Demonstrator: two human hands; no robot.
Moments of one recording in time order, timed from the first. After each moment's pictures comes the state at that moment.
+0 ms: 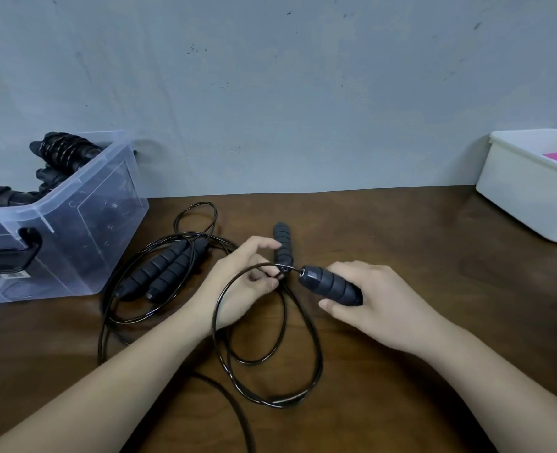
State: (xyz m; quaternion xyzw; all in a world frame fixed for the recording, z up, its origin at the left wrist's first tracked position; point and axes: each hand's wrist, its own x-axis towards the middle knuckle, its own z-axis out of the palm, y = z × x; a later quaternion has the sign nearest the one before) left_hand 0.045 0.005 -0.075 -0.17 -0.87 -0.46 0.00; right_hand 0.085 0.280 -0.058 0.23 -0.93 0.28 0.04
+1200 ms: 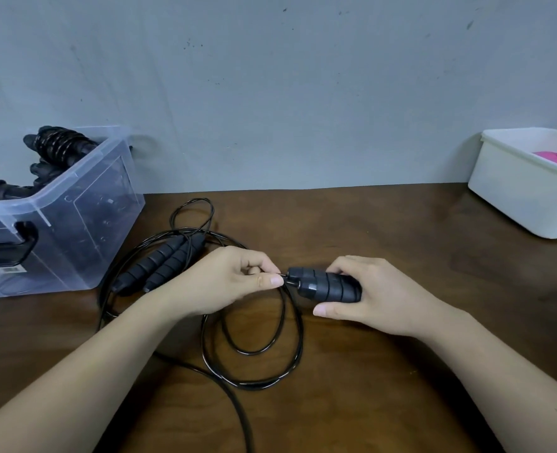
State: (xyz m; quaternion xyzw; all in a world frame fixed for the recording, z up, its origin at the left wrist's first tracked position) left_hand 0.054 -0.008 -0.041 -0.22 -0.87 -0.42 -0.12; right_hand 0.077 0.292 -0.056 0.22 -0.95 0.23 -0.01
